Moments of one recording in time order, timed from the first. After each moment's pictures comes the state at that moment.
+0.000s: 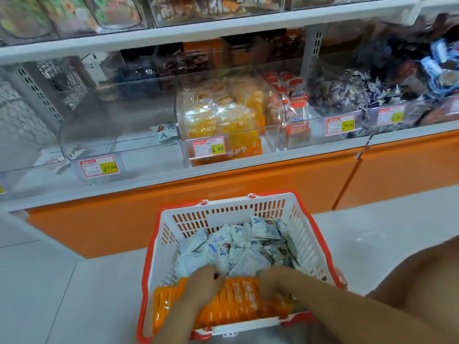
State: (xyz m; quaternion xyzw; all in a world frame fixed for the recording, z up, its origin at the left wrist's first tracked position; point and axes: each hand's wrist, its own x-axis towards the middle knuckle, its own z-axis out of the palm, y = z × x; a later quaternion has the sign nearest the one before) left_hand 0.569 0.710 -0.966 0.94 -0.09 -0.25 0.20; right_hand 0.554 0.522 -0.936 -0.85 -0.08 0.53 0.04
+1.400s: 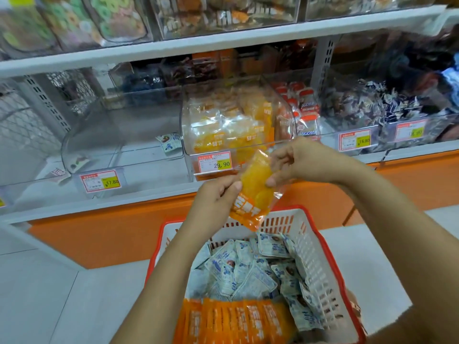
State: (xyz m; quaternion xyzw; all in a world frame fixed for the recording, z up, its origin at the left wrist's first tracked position) left_hand 0.640 0.655 -0.760 0.84 -0.19 0.01 0.51; right_hand 0.654 0.448 -0.705 -0.91 -0.11 0.09 0.40
